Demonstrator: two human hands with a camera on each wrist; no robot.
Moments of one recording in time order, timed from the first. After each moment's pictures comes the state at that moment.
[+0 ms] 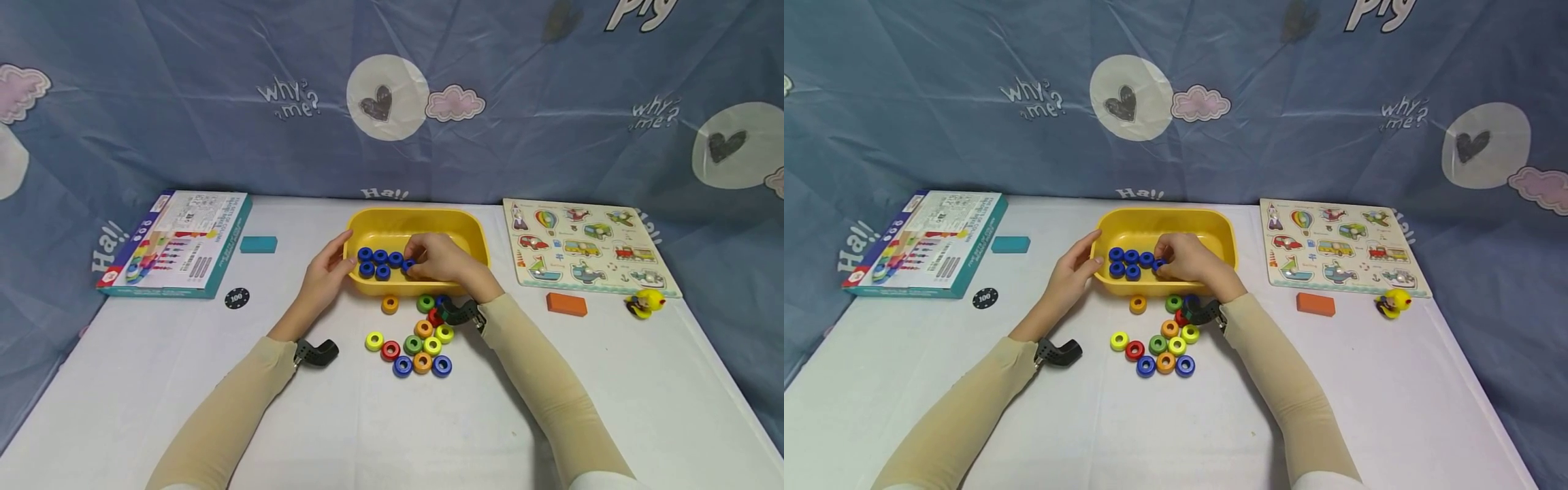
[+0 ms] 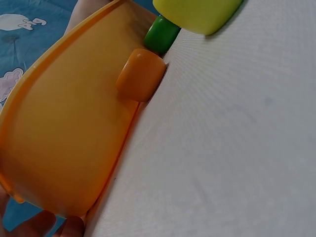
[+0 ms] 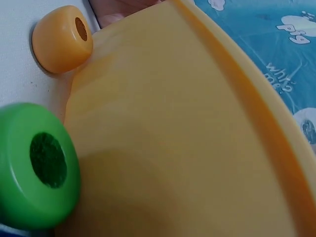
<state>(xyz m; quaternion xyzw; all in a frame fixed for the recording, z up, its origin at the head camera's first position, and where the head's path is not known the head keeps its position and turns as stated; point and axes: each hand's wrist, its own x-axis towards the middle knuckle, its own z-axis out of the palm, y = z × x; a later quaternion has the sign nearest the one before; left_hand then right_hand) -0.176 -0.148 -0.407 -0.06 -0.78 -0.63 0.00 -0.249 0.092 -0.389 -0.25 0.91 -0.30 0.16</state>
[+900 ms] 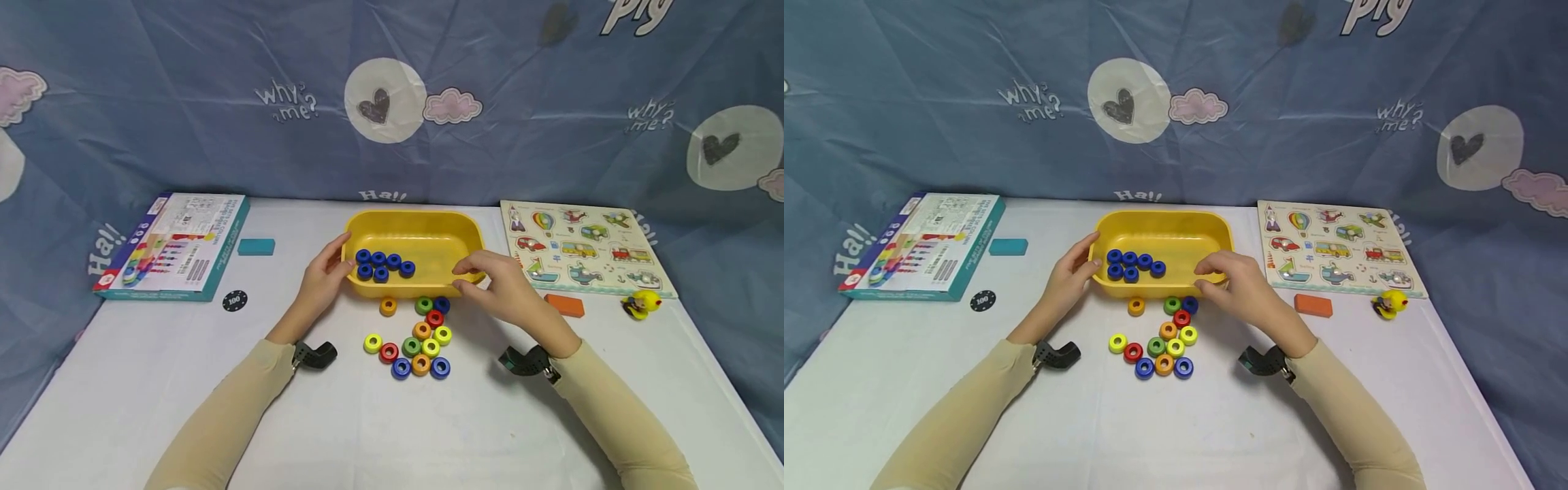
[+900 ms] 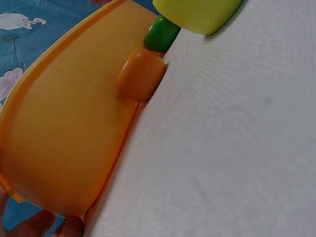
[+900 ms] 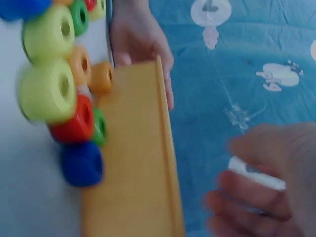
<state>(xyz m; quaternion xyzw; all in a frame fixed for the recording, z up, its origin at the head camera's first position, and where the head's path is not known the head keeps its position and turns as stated) -0.174 -0.146 -0.405 -0.06 -0.78 -0.62 0.01 -0.169 0.170 -0.365 -0.35 0.86 -0.34 -0.12</state>
